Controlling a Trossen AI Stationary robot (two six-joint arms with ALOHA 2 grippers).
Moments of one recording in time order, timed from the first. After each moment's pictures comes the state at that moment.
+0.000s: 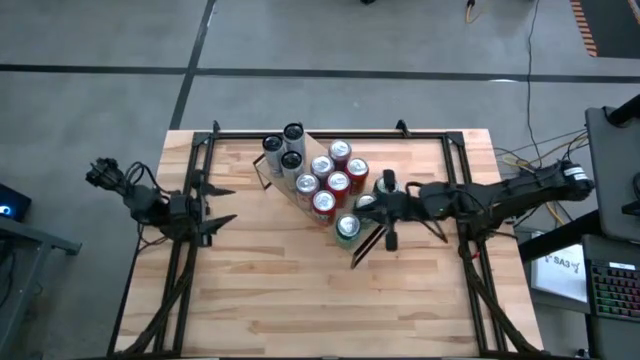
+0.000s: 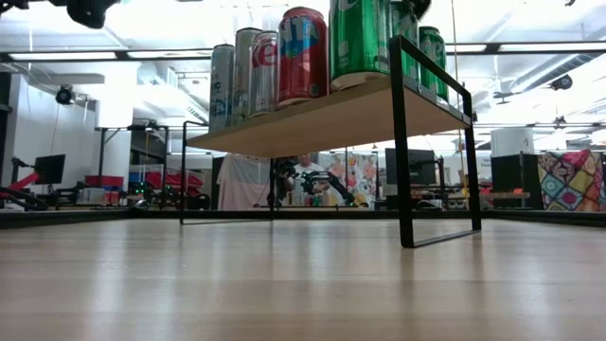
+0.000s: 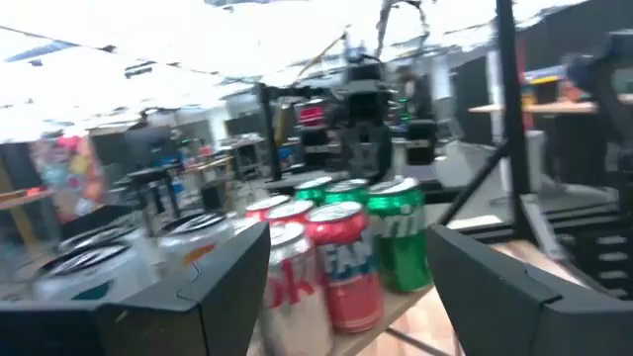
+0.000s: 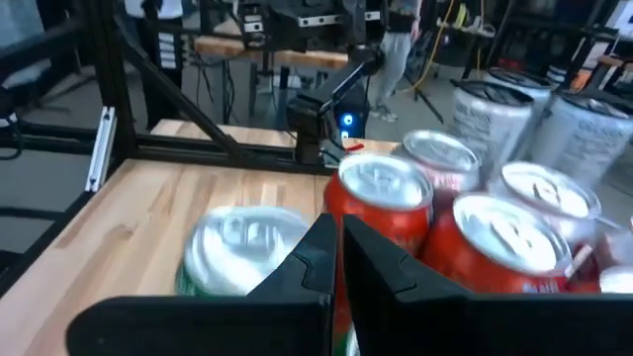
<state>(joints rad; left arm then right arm) -0.57 0.27 0.37 0.13 -0.65 0.31 0.17 1.14 0.87 0.09 0.18 -0.08</state>
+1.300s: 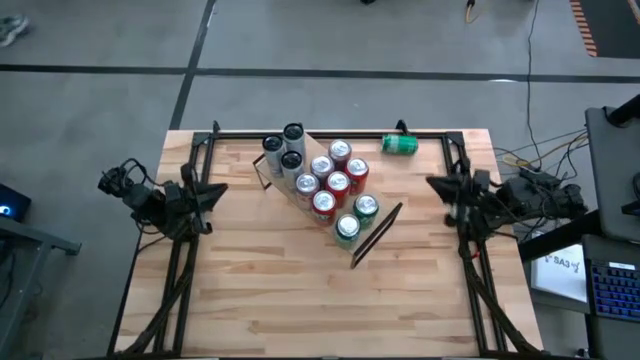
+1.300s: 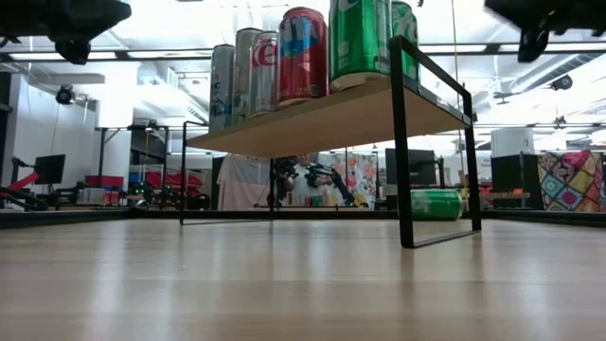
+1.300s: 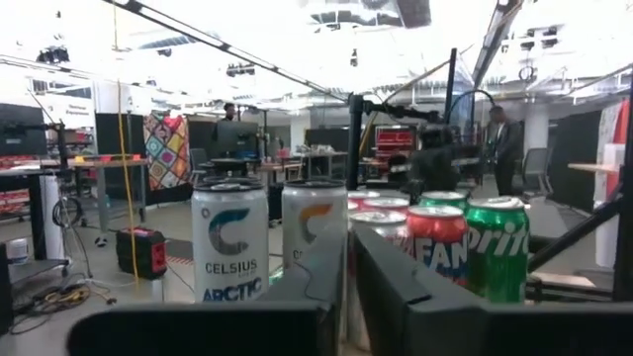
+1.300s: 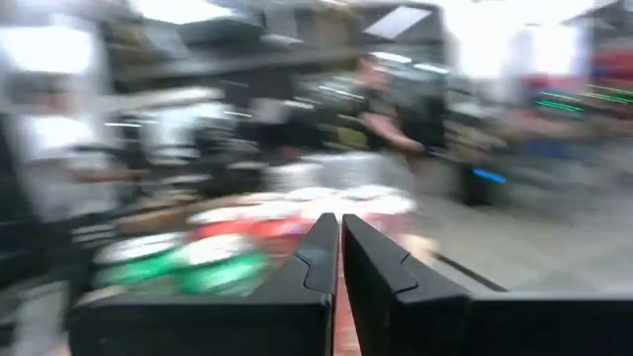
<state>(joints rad) -0.56 0.01 0.21 0.21 -0.88 0.30 0.16 0.12 0.30 0.06 0.36 0.03</state>
